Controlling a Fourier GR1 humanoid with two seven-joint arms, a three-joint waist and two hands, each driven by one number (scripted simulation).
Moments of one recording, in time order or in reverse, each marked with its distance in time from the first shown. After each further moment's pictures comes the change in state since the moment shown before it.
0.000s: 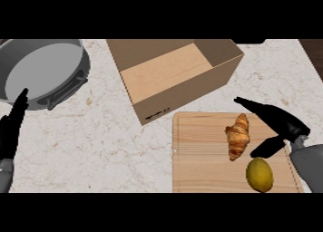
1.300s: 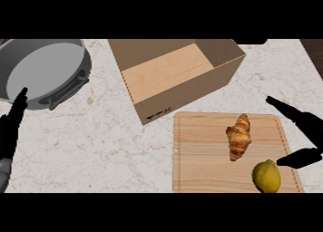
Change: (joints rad) left arm -0.007 0.113 -0.144 0.013 0.140 0.110 -0.005; right arm 0.117 -0.268 0.086 -0.038 -0.287 -0.281 -0.153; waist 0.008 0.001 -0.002
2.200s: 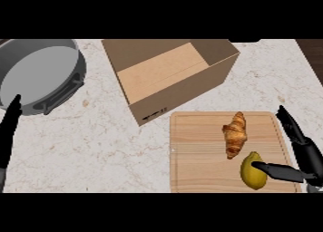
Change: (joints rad) left arm 0.069 0.029 -0.012 -0.051 0.056 0.035 -0.005; right arm 0.191 0.283 -0.163 0.068 -0.365 -0.195 -0.420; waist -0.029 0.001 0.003
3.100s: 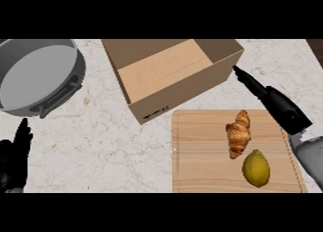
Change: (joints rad) left arm 0.125 -0.132 0.001 -0.030 0.096 0.111 0.029; right arm -0.378 -0.087 0.190 -0.197 0.007 0.173 0.574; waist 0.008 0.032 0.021
